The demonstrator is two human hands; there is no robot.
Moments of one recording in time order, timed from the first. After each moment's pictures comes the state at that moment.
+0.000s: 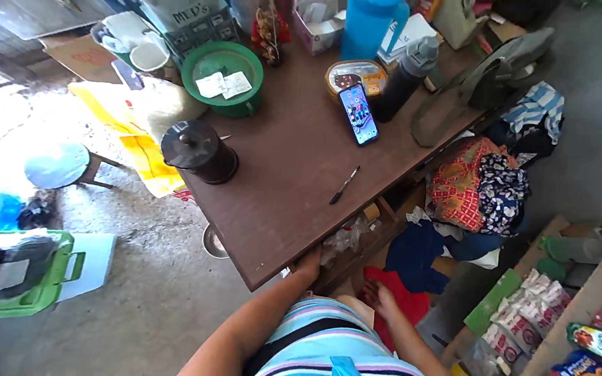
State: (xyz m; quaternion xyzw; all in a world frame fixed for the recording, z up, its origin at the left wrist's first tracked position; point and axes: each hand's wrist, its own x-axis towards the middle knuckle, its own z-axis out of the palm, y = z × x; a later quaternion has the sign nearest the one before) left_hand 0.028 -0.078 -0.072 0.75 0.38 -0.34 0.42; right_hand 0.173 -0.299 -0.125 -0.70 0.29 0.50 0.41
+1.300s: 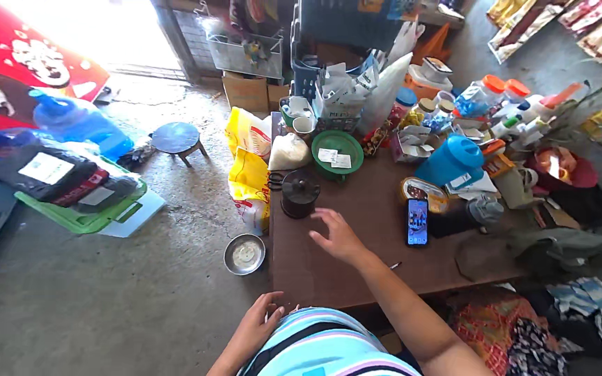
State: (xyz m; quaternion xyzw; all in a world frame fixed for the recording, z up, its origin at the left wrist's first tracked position) left_hand -0.143 -0.059 0.043 0.53 0.58 0.17 0.60; right_hand 0.098 0.107 0.120 -0.52 -0.75 0.37 0.15
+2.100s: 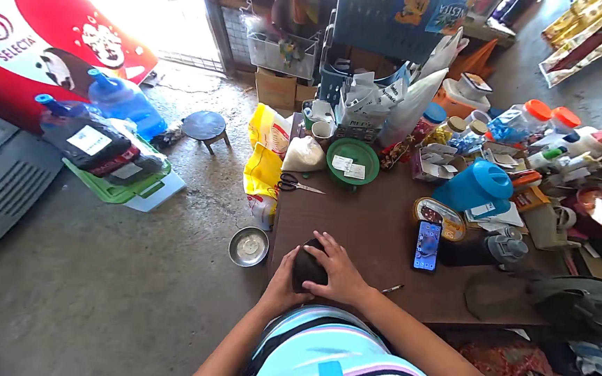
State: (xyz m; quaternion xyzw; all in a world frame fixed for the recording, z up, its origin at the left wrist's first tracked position) left_hand -0.080 0.001 0.005 0.64 0.55 0.30 0.45; right_hand 0.122 0.059 0.076 -0.42 -0.85 0.29 0.13
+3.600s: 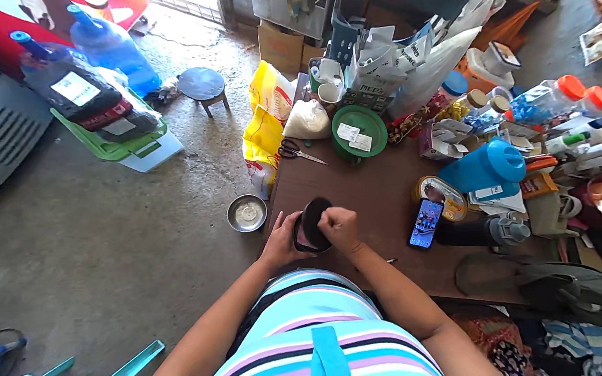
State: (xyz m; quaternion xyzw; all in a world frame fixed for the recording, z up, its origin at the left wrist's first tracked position) left_hand -0.068 0.018 -0.009 0.70 0.54 0.36 0.30; right_hand 0.114 0.094 0.058 -0.40 -0.79 0.17 0.43
